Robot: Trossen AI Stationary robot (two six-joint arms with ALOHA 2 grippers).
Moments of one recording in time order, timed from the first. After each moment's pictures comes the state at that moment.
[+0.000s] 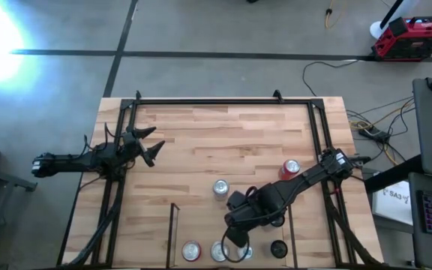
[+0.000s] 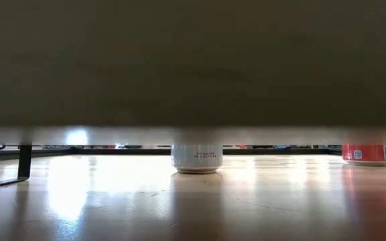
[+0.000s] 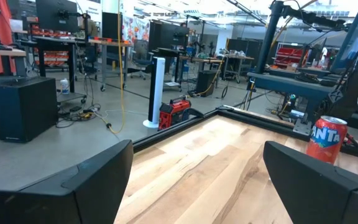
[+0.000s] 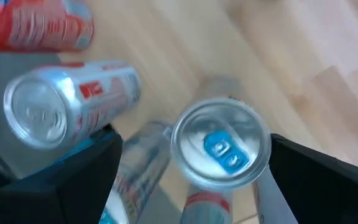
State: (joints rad) left arm 0.01 0.03 0.01 0.08 -0.59 -0.09; right arm 0.49 2.03 2.10 -1.32 -0.06 1.17
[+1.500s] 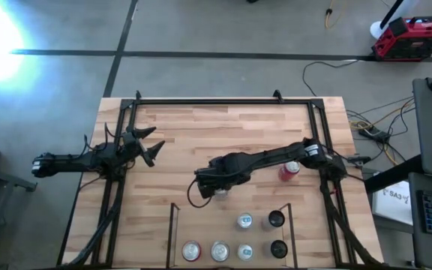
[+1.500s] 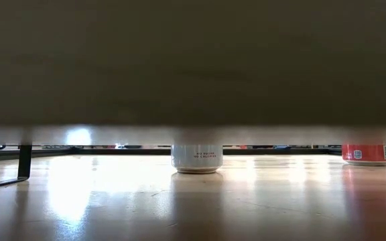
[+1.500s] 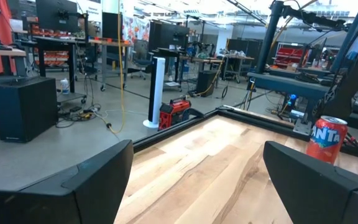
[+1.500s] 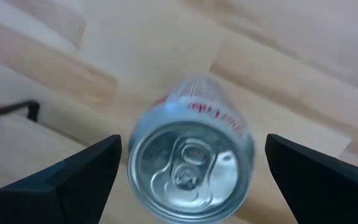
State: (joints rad) left arm 0.01 0.03 0.01 0.08 -0.59 -0.09; right arm 0.17 2.21 2.08 -1.23 0.01 1.33
